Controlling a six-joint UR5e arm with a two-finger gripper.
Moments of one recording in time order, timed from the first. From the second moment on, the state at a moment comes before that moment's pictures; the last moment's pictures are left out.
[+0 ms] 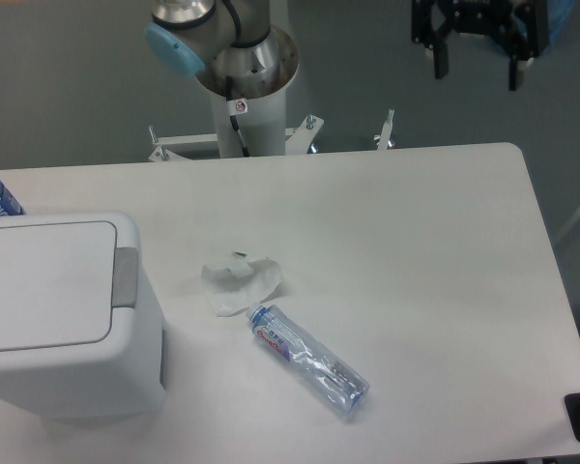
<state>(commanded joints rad) 2.86 -1.49 -1.50 -1.31 1.47 1.51</state>
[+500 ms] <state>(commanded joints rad) 2.84 -1.49 -1.50 -1.31 1.46 1.47</state>
